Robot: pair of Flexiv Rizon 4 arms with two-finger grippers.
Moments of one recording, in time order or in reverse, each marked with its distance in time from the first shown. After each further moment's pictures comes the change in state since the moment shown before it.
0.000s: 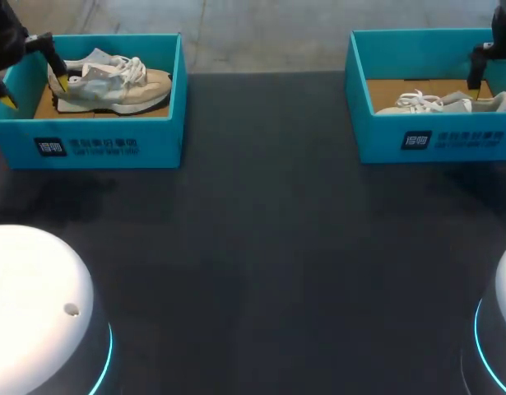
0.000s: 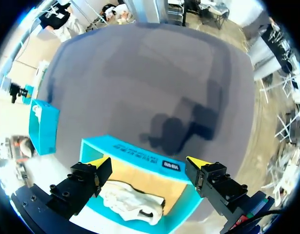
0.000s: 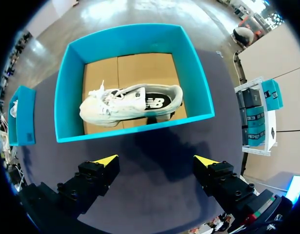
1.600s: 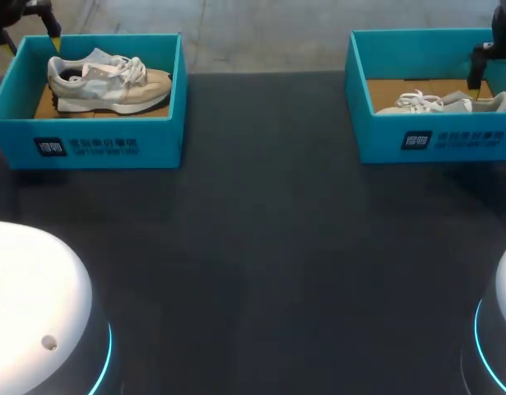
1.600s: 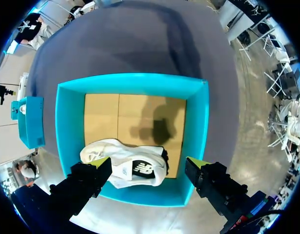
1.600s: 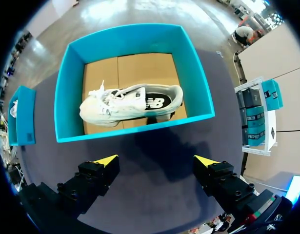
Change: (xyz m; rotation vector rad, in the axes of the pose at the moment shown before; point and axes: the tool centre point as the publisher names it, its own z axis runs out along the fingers) left arm 0.011 0.202 0.021 -0.070 0.082 0.228; right arm 0.000 0.000 0.000 0.000 0.000 0.000
